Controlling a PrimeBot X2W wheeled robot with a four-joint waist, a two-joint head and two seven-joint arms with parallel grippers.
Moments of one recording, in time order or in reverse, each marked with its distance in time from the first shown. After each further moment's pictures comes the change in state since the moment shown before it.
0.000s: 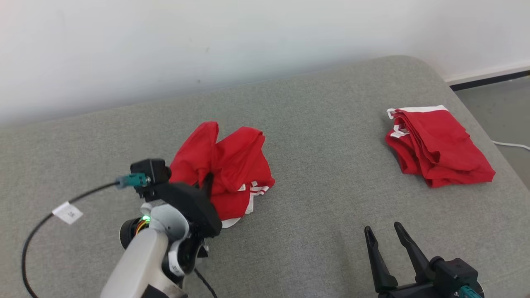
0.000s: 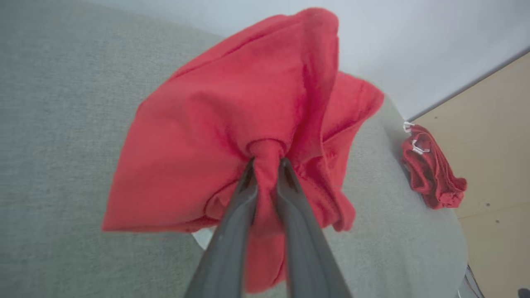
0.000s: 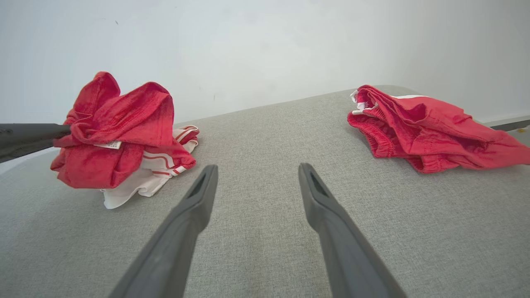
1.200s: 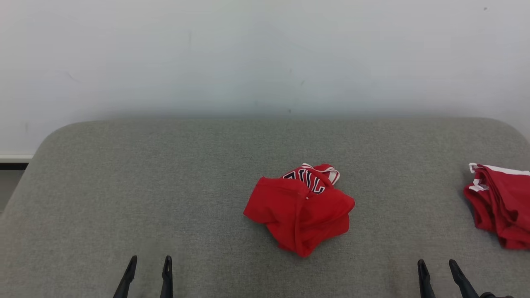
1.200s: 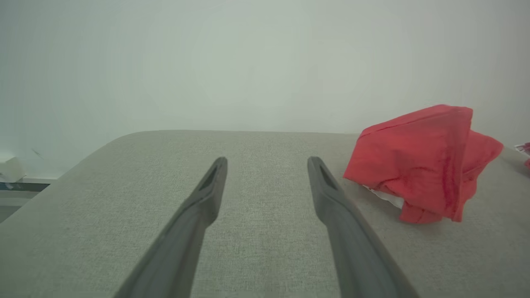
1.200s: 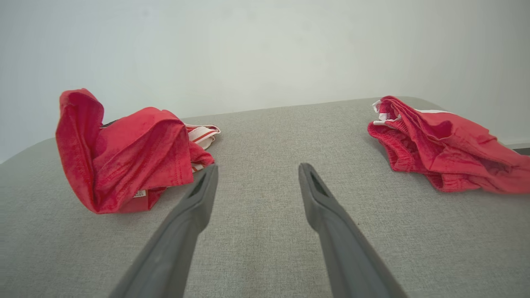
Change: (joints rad) left arm 0.636 -0.012 0.276 -0.378 0.633 -0.188 -0.543; right arm 0.168 -0.023 -0.182 -0.042 -0.016 0.000 0.008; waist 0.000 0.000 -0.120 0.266
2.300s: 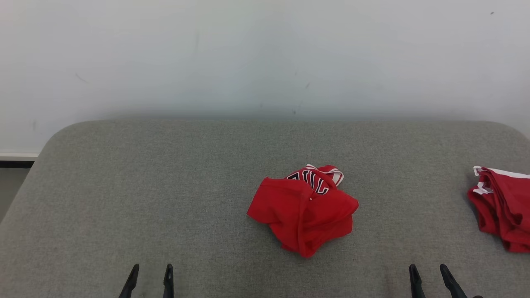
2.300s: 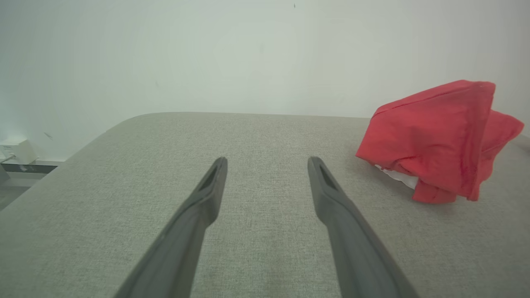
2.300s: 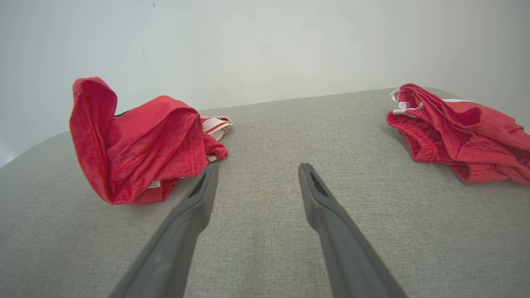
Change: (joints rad) left arm 0.013 -0.018 0.039 0.061 0.030 -0.027 0.000; right arm -0.002 0.019 0.023 0.040 0.000 0.000 -0.014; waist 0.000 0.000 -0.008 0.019
